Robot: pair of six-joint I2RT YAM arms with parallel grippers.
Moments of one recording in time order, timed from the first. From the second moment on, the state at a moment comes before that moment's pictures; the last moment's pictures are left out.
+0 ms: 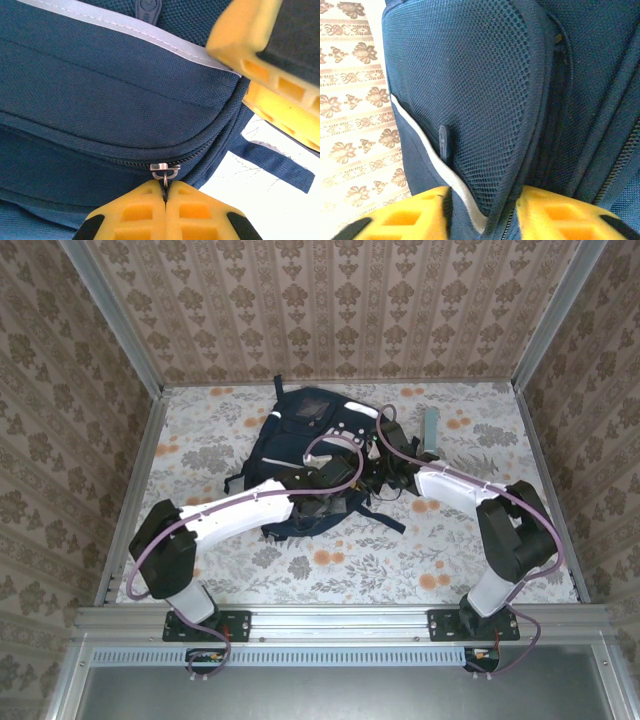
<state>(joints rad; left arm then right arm) -1.01 1.62 1.23 -0.70 -0.29 -0.93 0.47 1.67 1.06 -0.17 -0.45 1.08</state>
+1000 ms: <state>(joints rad) -0.55 1.18 0.82 -0.44 -0.05 -0.41 0.41 1.76 1.24 -0.40 -0.34 0.86</state>
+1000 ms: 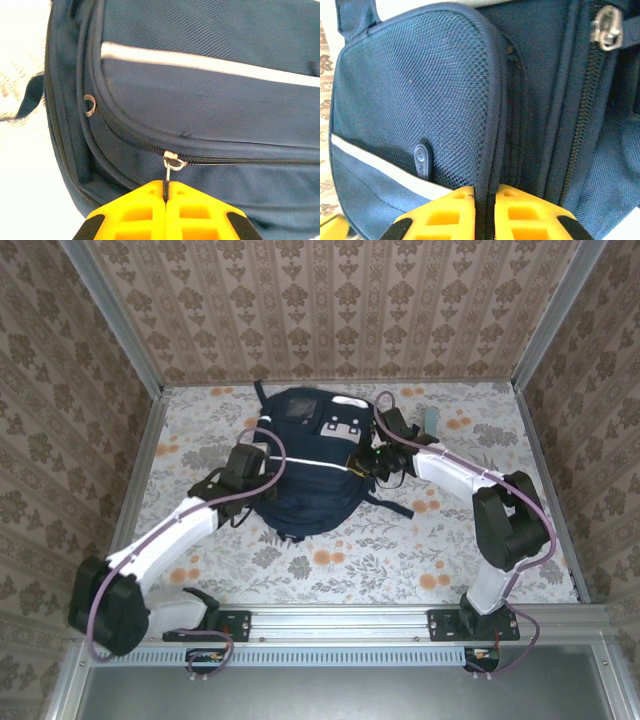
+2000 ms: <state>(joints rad) -0.53 1.37 0.87 -0.45 0.15 -0.30 0.46 1.55 1.13 -0.39 -0.38 0.86</state>
